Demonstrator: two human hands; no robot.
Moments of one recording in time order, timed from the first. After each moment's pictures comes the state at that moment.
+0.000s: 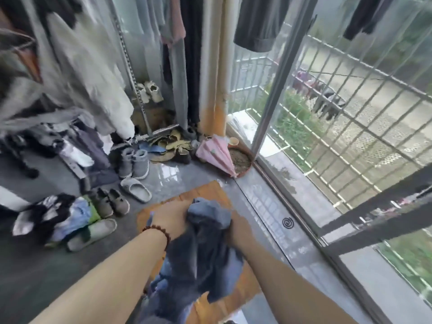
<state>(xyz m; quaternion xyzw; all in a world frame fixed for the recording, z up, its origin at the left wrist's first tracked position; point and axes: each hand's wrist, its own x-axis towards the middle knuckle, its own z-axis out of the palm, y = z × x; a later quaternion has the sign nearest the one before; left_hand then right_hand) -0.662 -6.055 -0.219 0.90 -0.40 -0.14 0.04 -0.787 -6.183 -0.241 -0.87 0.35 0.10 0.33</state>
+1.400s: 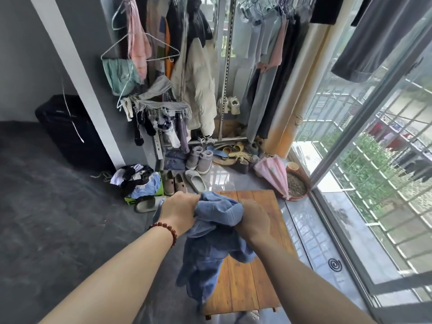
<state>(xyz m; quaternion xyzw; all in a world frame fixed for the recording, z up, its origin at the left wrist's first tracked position) -0.726 -5.844 -0.187 0.97 -0.24 -0.02 0.07 -0.791 -6.023 -0.200 -0.97 0.18 0.01 0.18</state>
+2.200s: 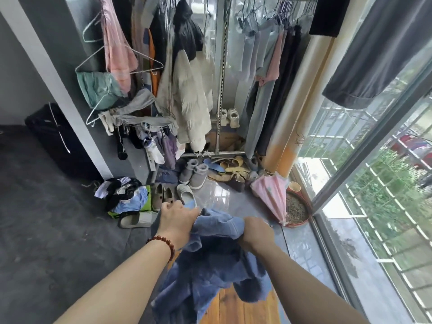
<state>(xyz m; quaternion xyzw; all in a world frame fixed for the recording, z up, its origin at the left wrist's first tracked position) -0.647 -6.024 -0.186 0.98 -0.19 -0.09 -0.07 -0.694 -6.223 -0.204 -0.98 0.10 0.14 0.11</state>
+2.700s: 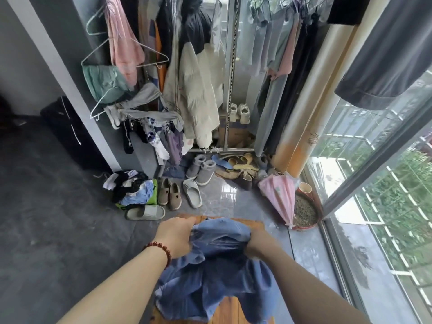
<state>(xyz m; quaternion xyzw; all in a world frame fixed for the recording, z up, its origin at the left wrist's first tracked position) -0.648 -6.048 -0.209 0.97 -0.17 -0.17 0.00 -0.667 -6.282 -0.279 -0.93 0.15 0.26 0.20</state>
